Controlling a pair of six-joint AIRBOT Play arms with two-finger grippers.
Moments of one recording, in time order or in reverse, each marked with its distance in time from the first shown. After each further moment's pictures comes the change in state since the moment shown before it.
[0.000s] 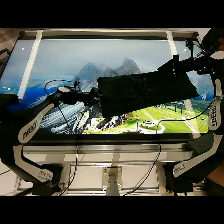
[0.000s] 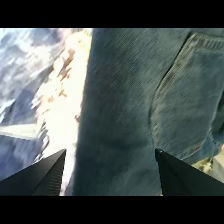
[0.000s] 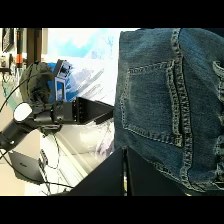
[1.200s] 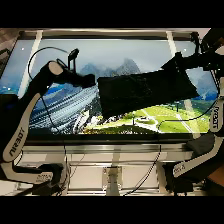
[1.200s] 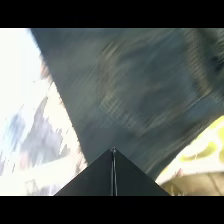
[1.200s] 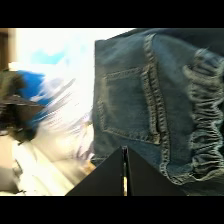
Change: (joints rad) left arm 0.008 0.227 0.194 0.587 -0.196 -0.197; right arm -0.004 0.027 0.036 -0.105 -0.016 0.037
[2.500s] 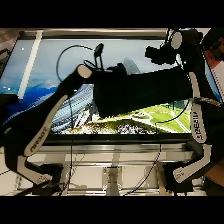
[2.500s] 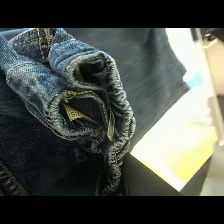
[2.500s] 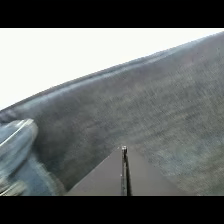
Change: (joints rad) left arm -0.343 -0.214 0.285 -0.243 0.363 0.013; right arm 0.481 0.063 0.197 -0.989 -0.196 0.667
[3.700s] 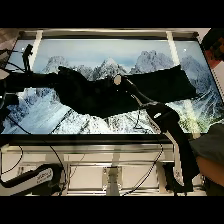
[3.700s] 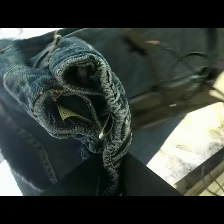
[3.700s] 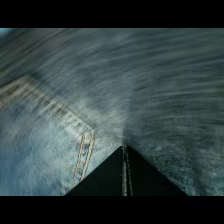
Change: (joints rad) left arm 0.688 0.467 -0.380 -0.006 -0.560 0.386; right arm 0.356 -0.499 -0.027 0.705 -0.196 0.084
